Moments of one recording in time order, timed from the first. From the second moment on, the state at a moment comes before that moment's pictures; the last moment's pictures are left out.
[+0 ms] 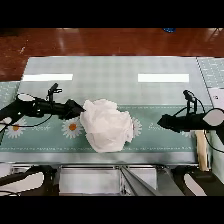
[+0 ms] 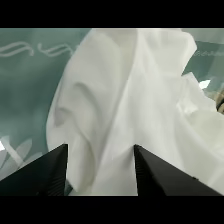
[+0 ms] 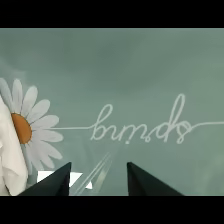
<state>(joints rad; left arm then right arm) 0.07 -1.37 0.70 0.52 -1.10 -1.11 0.00 -0.83 0.53 -1.14 1.05 1.64</state>
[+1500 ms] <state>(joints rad) 0.20 -1.39 1.45 0.33 -1.33 -1.06 0.02 -1.16 1.50 -0.86 1.11 1.43</state>
